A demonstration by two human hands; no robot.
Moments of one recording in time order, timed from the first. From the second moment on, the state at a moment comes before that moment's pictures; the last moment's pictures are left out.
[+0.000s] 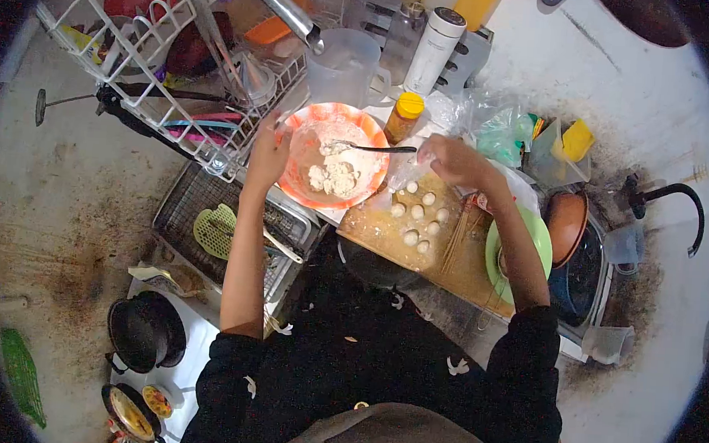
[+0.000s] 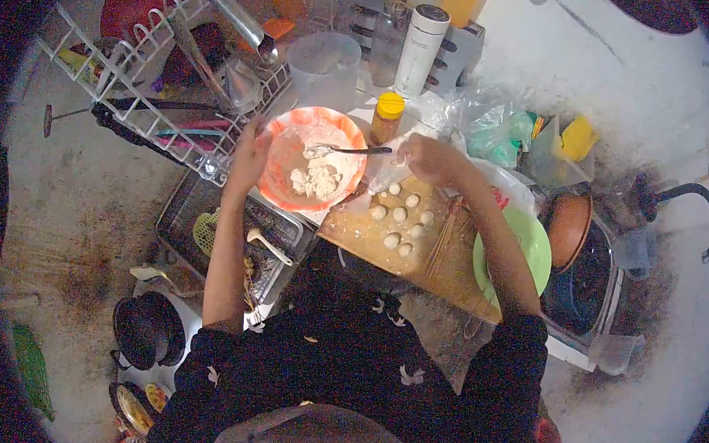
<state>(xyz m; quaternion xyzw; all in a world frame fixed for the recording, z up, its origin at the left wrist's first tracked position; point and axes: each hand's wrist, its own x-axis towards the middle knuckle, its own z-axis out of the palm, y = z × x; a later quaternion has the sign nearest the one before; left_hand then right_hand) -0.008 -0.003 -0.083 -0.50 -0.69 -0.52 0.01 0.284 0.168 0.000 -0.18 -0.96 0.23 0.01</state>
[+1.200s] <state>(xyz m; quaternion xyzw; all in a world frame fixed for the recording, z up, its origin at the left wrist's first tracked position) 0.070 0.035 0.051 -0.47 -0.43 -0.72 -0.28 0.280 0.145 0.016 -0.27 -0.61 0.69 0.27</state>
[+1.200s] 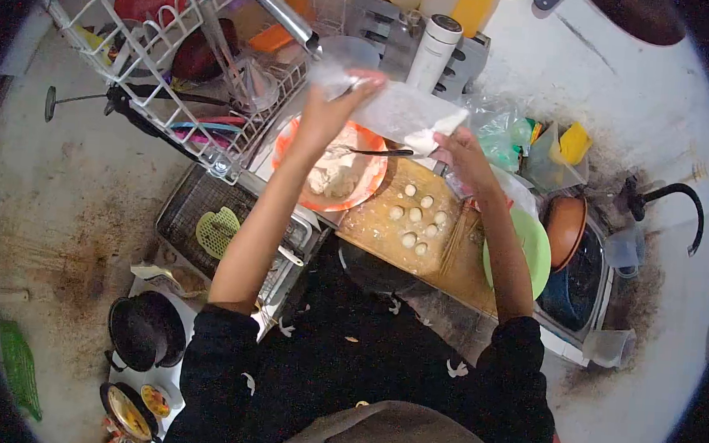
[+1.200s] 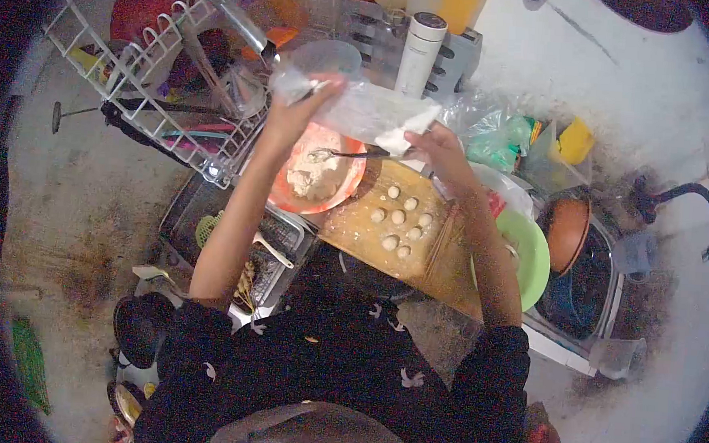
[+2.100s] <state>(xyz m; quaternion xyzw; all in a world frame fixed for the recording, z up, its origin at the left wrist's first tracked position) 0.027 -0.041 -0.018 -0.47 -0.63 -0.57 -0.22 0.211 0.096 0.052 -0.20 -0.92 0.10 0.33</state>
